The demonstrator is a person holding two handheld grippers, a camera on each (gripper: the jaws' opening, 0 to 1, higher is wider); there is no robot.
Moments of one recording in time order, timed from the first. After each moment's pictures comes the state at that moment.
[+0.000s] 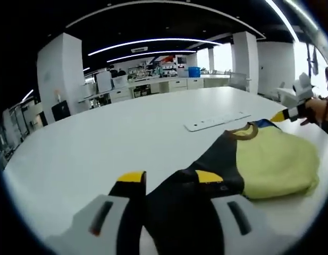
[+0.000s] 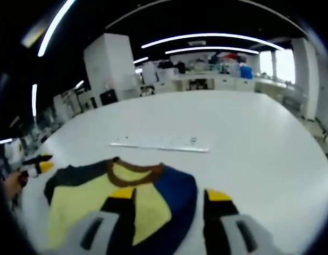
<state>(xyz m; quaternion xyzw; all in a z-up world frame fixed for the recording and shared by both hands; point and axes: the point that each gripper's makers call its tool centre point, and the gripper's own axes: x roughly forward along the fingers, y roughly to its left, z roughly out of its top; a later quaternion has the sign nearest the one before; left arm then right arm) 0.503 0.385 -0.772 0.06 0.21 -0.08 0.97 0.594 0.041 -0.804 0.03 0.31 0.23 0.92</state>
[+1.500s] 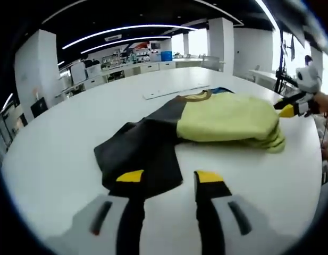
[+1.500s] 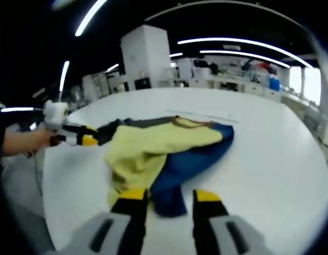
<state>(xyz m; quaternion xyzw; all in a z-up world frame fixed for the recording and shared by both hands) 0.406 0.332 -0.826 0.08 0.28 -0.17 0.94 0.404 0.040 -0.813 -0.05 0.30 0.34 0.89</state>
